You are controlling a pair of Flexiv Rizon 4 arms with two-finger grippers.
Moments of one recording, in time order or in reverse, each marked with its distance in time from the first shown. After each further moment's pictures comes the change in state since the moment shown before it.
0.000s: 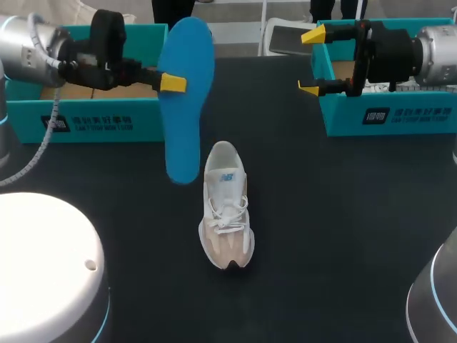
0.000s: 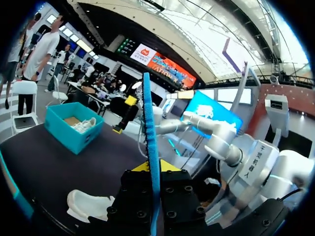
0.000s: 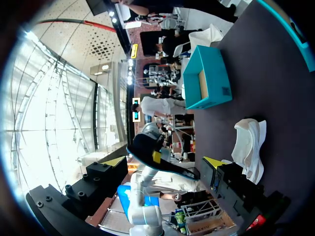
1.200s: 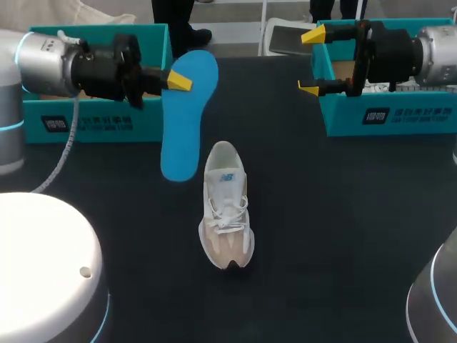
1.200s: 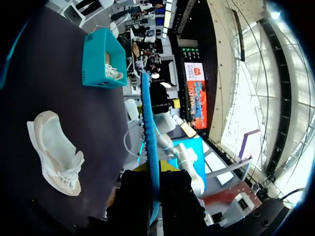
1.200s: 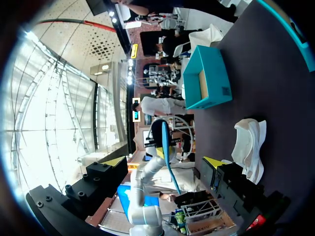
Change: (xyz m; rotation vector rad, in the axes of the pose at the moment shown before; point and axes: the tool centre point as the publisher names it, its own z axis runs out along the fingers) left arm -0.030 0.005 0.003 0.059 0.069 -0.876; right arm 0.000 0.000 0.000 0.000 0.000 0.000
